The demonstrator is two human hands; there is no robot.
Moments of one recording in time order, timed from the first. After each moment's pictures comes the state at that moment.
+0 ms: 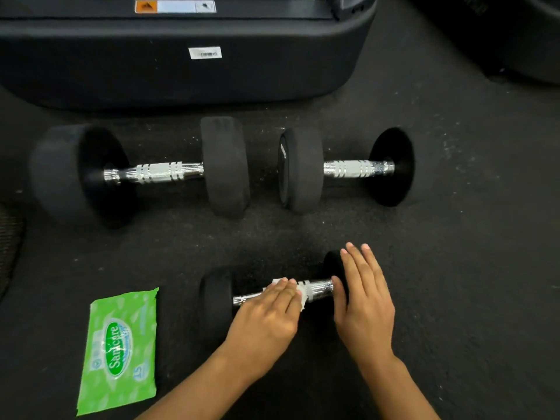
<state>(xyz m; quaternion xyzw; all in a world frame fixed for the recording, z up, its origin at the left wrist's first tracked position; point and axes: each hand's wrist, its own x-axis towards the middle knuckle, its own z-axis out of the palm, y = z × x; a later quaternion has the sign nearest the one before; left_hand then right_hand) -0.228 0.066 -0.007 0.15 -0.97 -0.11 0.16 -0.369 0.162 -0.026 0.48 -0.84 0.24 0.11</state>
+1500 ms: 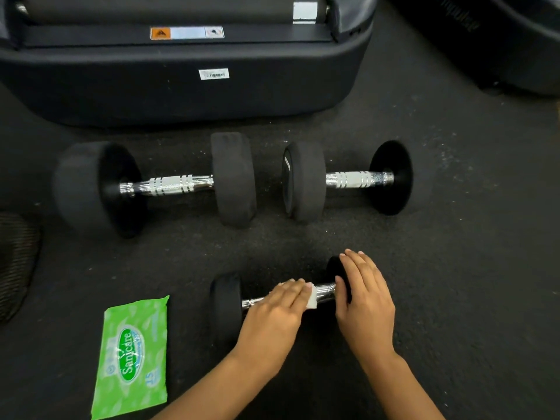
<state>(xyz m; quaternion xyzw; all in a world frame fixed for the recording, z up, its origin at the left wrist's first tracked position) -0.235 0.068 -0.007 0.24 -0.94 -0.22 0.04 -0.368 0.151 -0.013 0.46 -0.85 0.24 0.08</state>
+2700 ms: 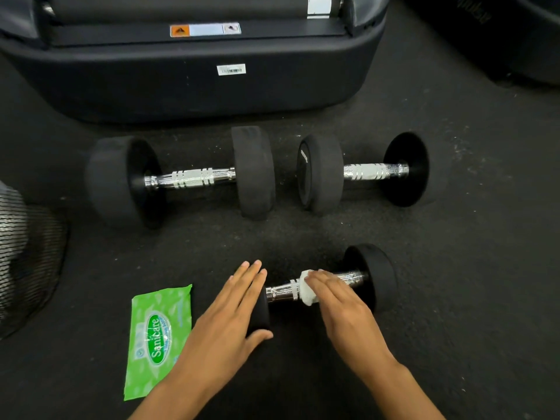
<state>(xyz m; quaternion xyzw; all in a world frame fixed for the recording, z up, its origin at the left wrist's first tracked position) -0.141 0.037 0.012 0.28 -0.94 -0.20 0.04 -0.320 0.154 -0.009 0.59 -0.77 0.22 -0.08</state>
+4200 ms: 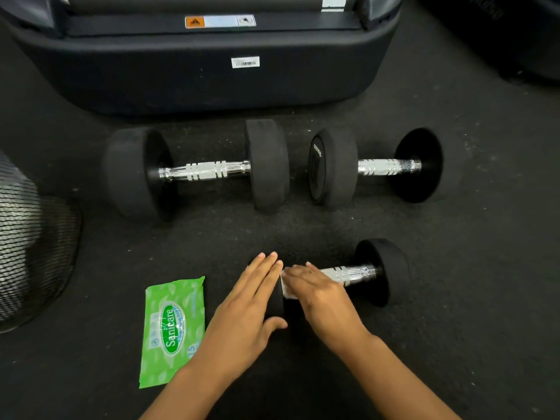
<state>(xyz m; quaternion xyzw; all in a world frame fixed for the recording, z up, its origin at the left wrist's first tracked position) -0.140 0.036 0.001 0.28 -0.92 -0.26 0.08 -0.297 0.111 -0.017 0.67 -0.70 0.23 -0.07</state>
